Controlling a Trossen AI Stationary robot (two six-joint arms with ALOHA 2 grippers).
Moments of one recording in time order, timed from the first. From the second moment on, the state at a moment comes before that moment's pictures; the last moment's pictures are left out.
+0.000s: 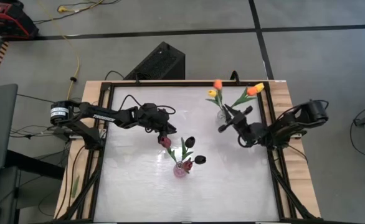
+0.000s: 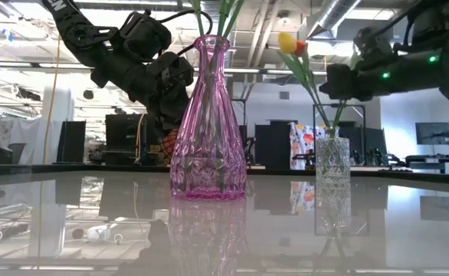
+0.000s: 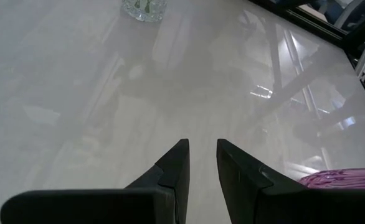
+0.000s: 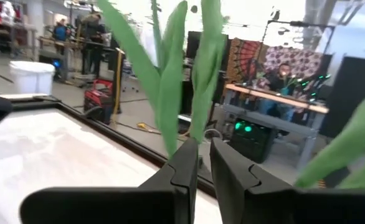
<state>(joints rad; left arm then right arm) 0.26 1.52 0.64 0.38 0.28 -0.27 0.10 1.48 0.15 1.57 1.07 -0.36</state>
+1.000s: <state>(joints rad) 0.26 1.52 0.64 0.35 0.33 -0.31 0.49 1.21 0.54 0.51 1.06 -0.10</state>
